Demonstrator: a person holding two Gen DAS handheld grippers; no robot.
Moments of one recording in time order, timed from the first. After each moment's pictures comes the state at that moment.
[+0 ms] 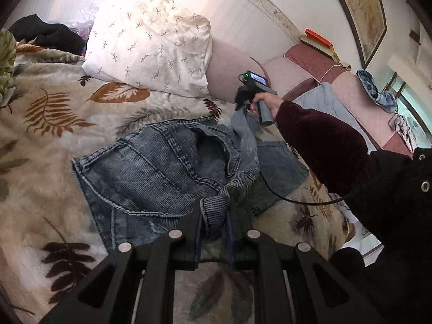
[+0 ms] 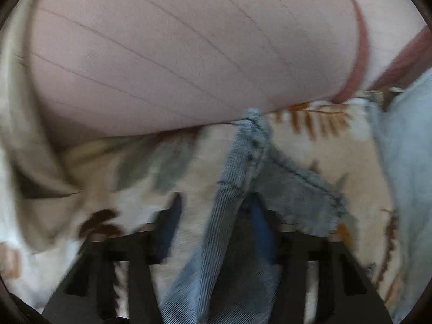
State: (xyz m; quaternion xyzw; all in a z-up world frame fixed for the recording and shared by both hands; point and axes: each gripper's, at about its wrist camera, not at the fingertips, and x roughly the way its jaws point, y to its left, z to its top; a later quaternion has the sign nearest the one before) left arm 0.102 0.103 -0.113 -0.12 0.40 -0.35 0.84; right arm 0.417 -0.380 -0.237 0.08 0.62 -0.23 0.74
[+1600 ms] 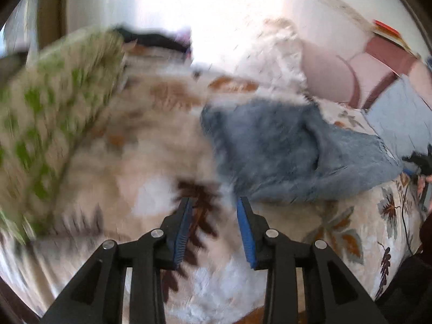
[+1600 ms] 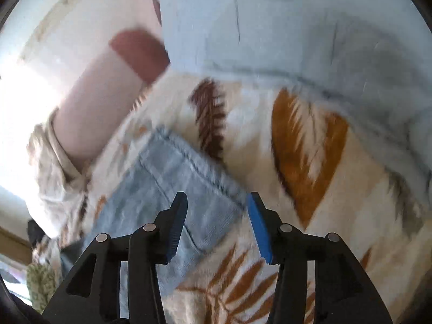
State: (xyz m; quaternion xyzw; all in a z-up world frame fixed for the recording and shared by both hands) left arm 0.045 0.150 -0.115 -0.02 0.41 -0.10 0.91; right arm -0.008 -0.536 -0.161 0.40 0.40 -0.24 0.79
